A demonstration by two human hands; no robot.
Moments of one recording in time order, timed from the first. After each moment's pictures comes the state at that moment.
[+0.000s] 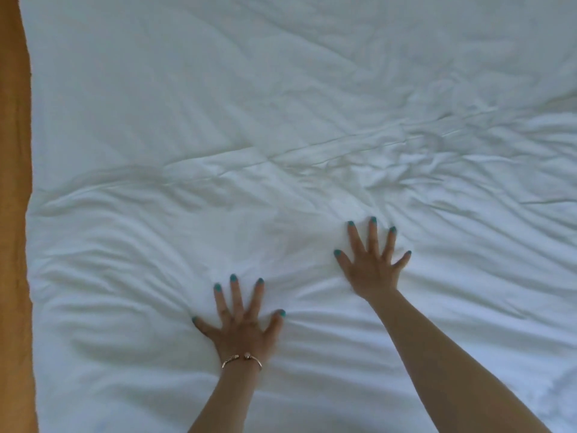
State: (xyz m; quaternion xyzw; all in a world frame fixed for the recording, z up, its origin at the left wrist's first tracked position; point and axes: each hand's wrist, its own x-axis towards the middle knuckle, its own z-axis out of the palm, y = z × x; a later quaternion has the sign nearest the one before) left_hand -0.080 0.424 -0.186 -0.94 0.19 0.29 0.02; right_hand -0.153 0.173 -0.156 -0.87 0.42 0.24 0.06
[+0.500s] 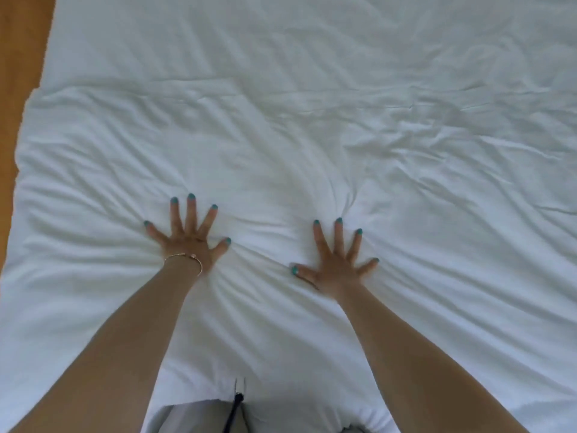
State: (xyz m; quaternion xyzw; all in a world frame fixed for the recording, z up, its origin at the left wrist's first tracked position) left_hand -0.074 0.380 -0.183 -0.93 0.13 0.32 0.16; right_hand -0.230 0.144 -0.165 -0.84 0.29 0.39 0.22
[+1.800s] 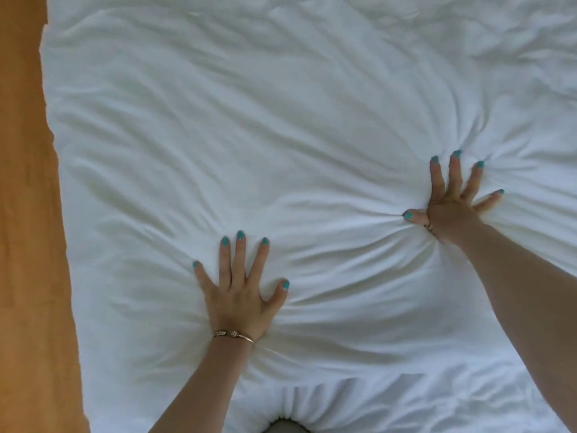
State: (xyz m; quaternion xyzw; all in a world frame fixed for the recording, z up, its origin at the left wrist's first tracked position) left_hand -0.172 0.545 -0.222 -0.96 0.28 0.06 -0.03; right_hand -0.214 0.168 -0.191 -0.83 0.37 0.40 0.10
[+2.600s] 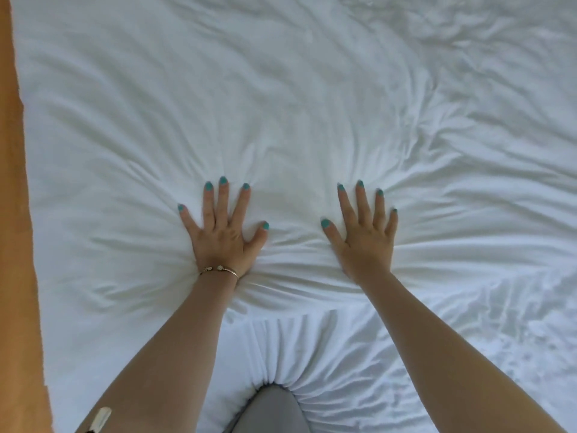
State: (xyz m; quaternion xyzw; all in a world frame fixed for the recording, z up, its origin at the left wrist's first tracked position) left_hand -0.171 0.546 -0.234 -0.96 0.26 0.10 -0.05; right_hand -0.304 0.347 -0.193 -0.93 0.34 0.14 0.06
